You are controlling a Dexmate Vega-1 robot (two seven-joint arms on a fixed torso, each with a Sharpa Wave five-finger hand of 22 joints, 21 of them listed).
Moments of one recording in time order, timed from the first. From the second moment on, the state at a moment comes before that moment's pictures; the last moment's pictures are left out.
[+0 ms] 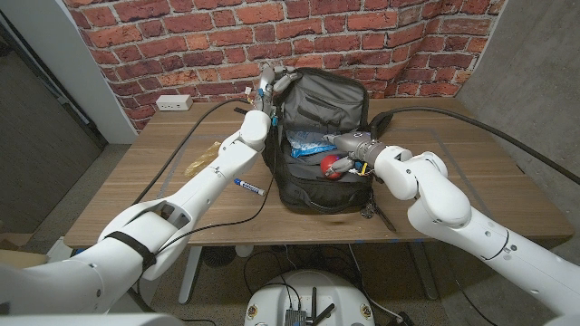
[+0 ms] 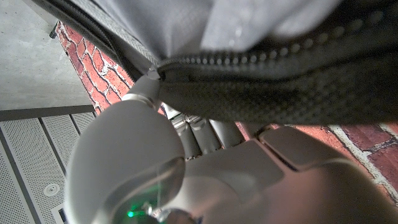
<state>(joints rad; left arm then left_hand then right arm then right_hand) 0.46 0.27 0.59 -1.19 -0.14 -0.22 0.39 0.92 0.07 0.52 -0.18 0.18 1.14 -0.09 0.24 0.19 1.20 -0.18 0.19 0.19 1.18 -0.24 0.19 0.18 0.58 -0.06 0.19 0.16 -0.89 -0.80 -0.66 -2.34 -1.04 -0.57 0.67 0.62 -0.06 0.46 -0.17 0.18 -0.02 -0.03 0.19 0.18 0.14 -0.06 0.19 0.21 0.15 -0.04 0.23 0.23 0.37 0.01 0.18 0.17</state>
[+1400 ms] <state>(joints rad) 0.44 0.25 0.59 -1.15 -0.14 -0.22 0.41 0.92 0.07 0.52 -0.18 0.18 1.14 -0.09 0.24 0.20 1.20 -0.18 0.18 0.19 1.18 -0.24 0.19 0.18 0.58 -0.06 0.19 0.16 -0.76 -0.76 -0.72 -2.24 -1.00 -0.58 0.79 0.65 -0.04 0.45 -0.16 0.18 0.14 -0.02 0.24 0.19 0.28 -0.08 0.24 0.22 0.30 -0.04 0.29 0.25 0.42 -0.03 0.20 0.17</state>
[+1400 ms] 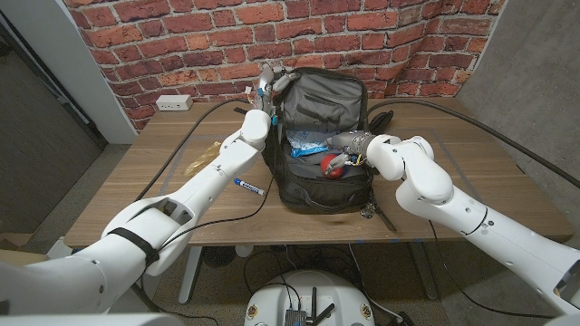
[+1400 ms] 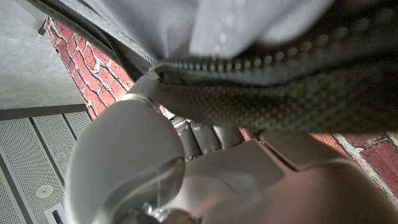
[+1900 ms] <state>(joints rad) 0.44 0.25 0.59 -1.14 -0.14 -0.23 0.41 0.92 0.07 0.52 -0.18 0.18 1.14 -0.09 0.24 0.20 1.20 -0.18 0.18 0.19 1.18 -0.24 0.19 0.18 0.58 -0.06 0.19 0.16 -0.73 -0.77 -0.74 -2.23 -0.99 -0.58 0.80 0.71 -0.04 0.45 -0.17 0.18 0.21 -0.03 0.27 0.19 0.35 -0.10 0.26 0.23 0.36 -0.04 0.33 0.26 0.45 -0.05 0.20 0.17</state>
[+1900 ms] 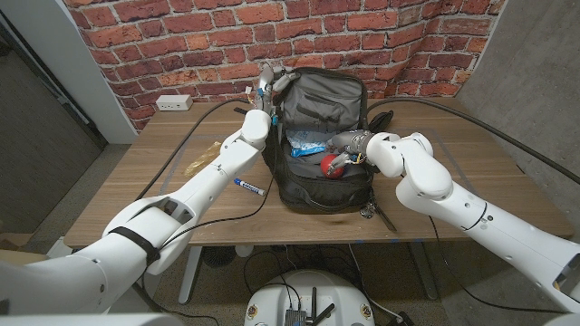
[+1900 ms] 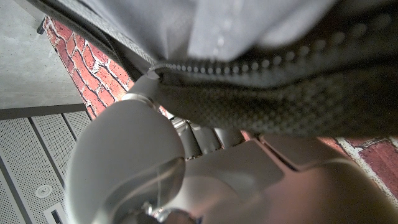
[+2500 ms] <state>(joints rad) 0.45 0.25 0.59 -1.16 -0.14 -0.22 0.42 0.92 0.07 0.52 -0.18 0.18 1.14 -0.08 0.24 0.20 1.20 -0.18 0.19 0.19 1.18 -0.24 0.19 0.18 0.58 -0.06 0.19 0.16 -0.73 -0.77 -0.74 -2.22 -0.99 -0.57 0.79 0.77 -0.03 0.43 -0.17 0.18 0.34 -0.07 0.32 0.20 0.48 -0.14 0.30 0.27 0.44 -0.05 0.41 0.32 0.49 -0.05 0.20 0.17</state>
